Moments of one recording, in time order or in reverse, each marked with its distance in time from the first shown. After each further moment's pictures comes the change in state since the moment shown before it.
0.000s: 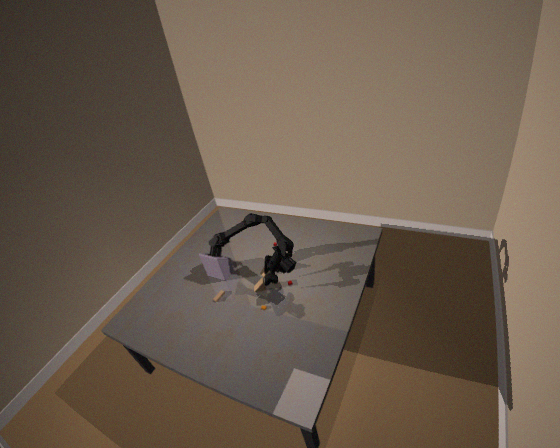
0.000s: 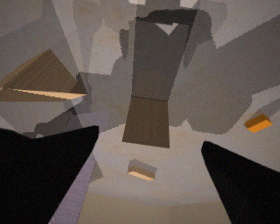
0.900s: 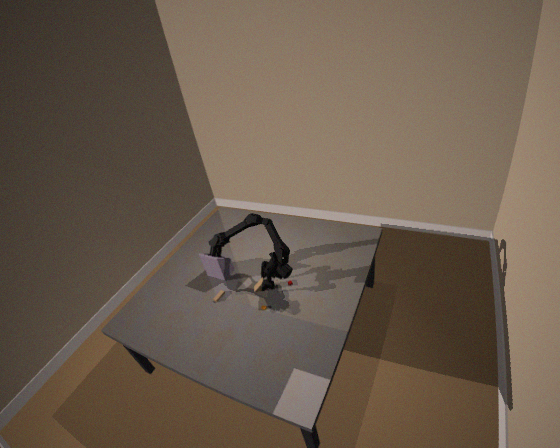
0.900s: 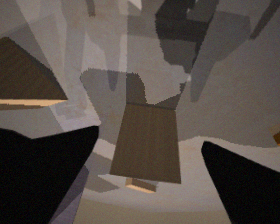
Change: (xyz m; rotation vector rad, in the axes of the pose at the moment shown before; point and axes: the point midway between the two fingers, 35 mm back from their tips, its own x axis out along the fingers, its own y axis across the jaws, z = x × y) arm 0.045 0.000 -0.001 0.000 0.001 0.002
